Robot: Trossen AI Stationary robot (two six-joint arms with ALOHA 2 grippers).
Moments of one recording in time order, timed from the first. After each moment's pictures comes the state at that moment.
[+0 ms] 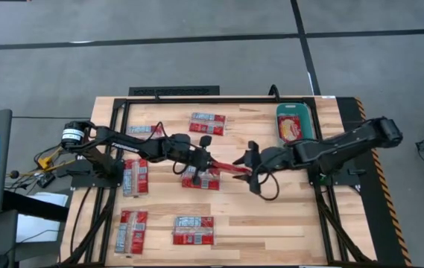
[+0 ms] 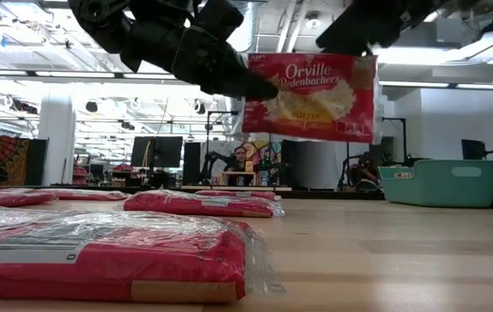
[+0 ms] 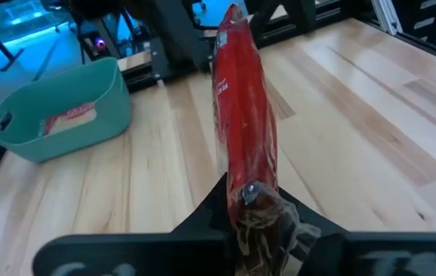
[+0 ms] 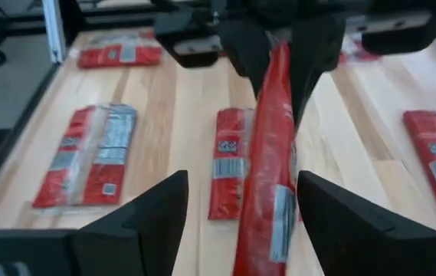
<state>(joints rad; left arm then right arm) 0.04 1.62 0.82 0.54 0.14 0.31 0.18 1.26 0.80 -0.04 0.16 0.17</state>
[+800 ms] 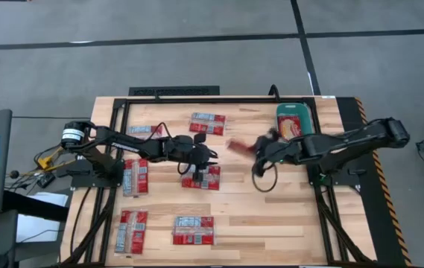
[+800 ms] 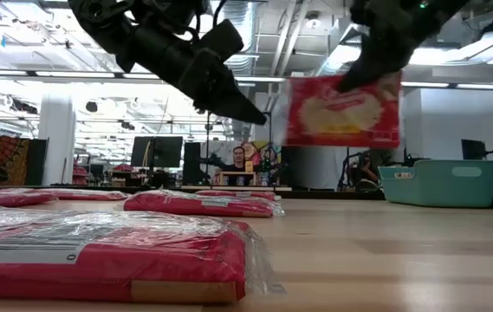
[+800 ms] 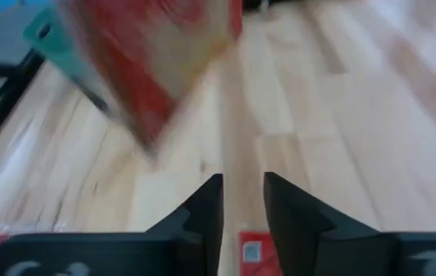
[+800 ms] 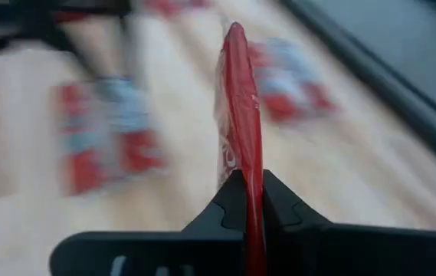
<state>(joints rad) 0.05 1.62 0.82 0.41 -0.06 0.19 0.14 1.11 0.80 -0.43 0.53 0.39</state>
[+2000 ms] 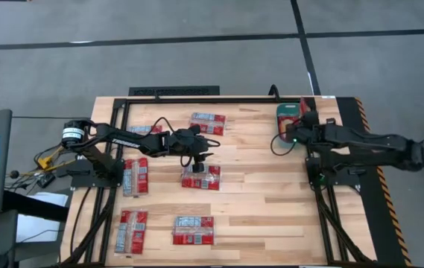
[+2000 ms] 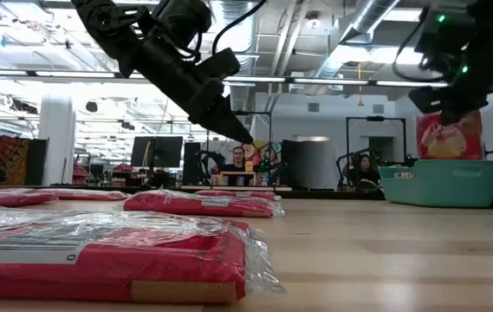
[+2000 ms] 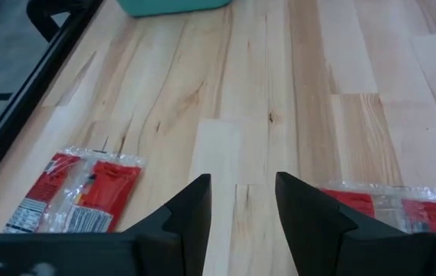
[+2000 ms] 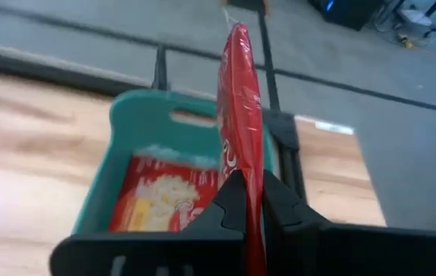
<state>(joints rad) 0.12 1.62 0.82 0.32 -0.14 0.16 -0.30 0.79 0.57 -0.99 1.02 0.89</state>
